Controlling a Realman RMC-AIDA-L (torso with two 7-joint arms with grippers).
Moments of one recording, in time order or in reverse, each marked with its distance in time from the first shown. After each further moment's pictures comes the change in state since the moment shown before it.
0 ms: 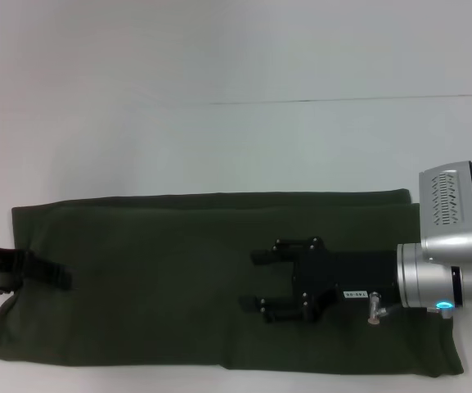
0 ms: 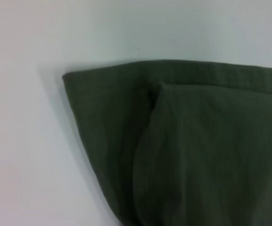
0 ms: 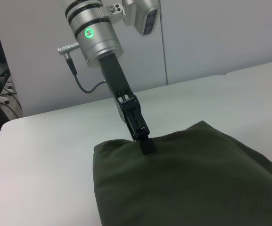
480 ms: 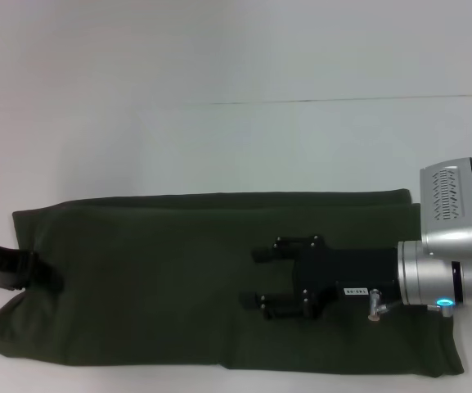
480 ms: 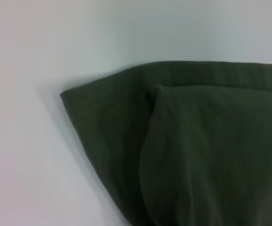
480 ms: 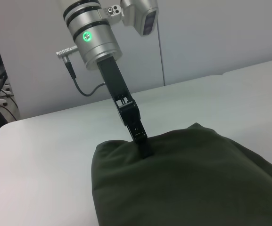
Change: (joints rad) left arm -0.009 -0.010 0.023 0.006 0.010 -0.017 0.010; right arm 0.001 0.000 0.002 -0.008 0.000 -0.001 0.021
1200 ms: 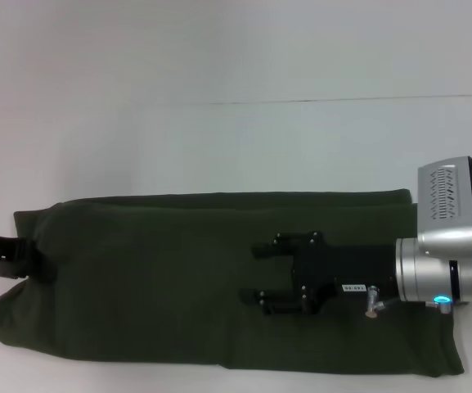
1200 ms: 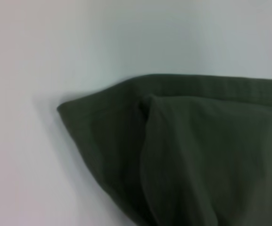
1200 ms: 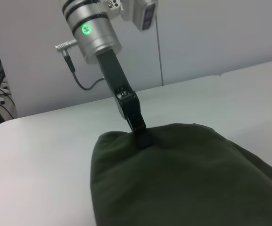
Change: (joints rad) left arm -0.009 0.013 -0.049 0.004 -0.011 0.031 0.006; right arm 0.004 0.001 0.001 0.003 0.005 0.017 -0.014
